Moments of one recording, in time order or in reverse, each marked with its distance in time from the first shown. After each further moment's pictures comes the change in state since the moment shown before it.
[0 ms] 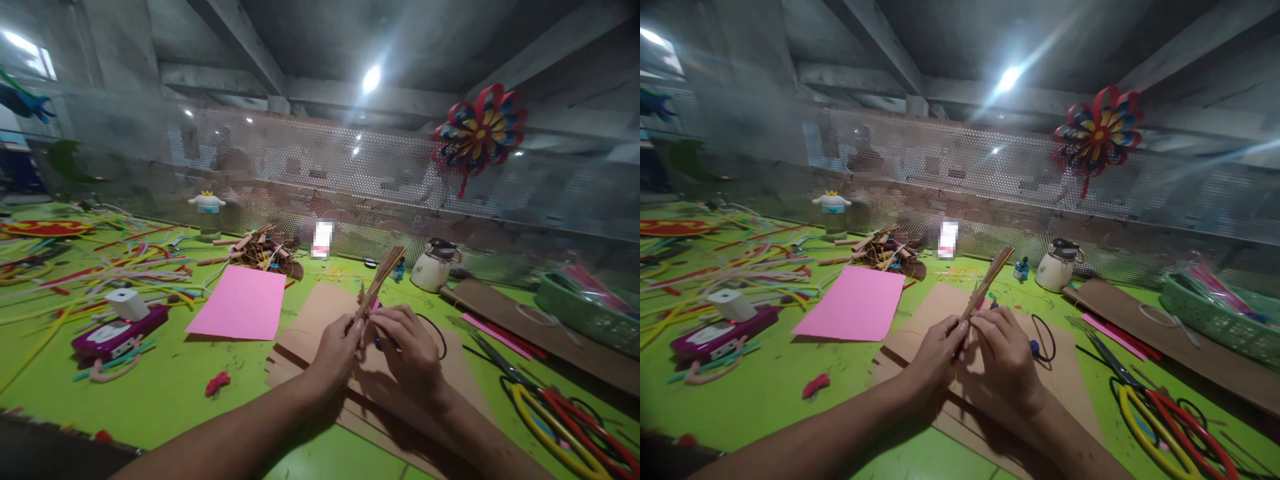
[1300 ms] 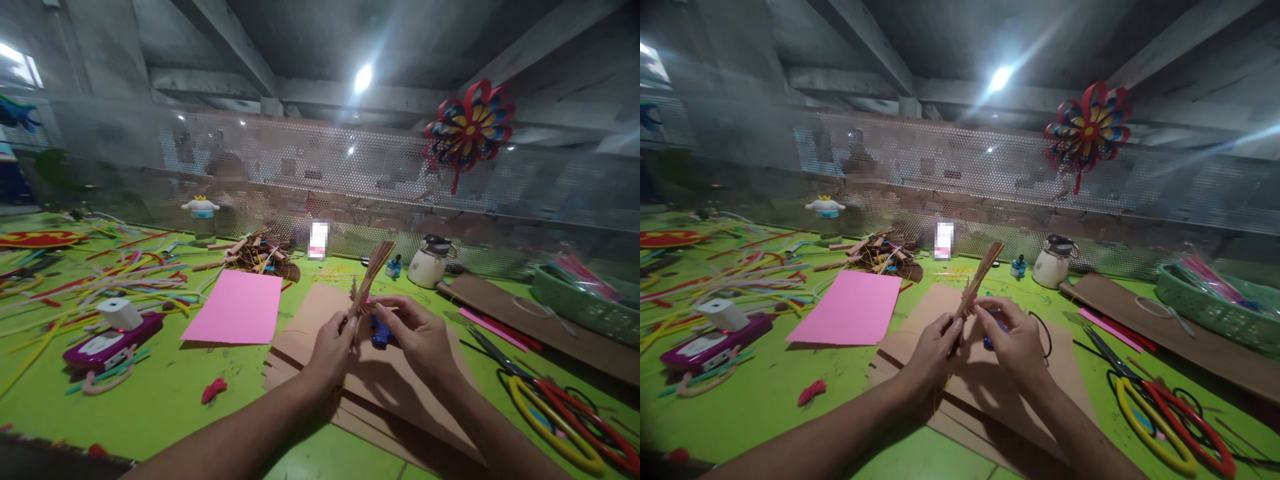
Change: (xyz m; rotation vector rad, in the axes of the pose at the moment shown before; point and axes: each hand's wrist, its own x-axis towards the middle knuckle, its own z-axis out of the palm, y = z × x) left_hand 0.002 0.003 -0.004 0.067 0.054 -0.006; right_hand 0.008 0.002 -0.013 0.604 0.023 0.923
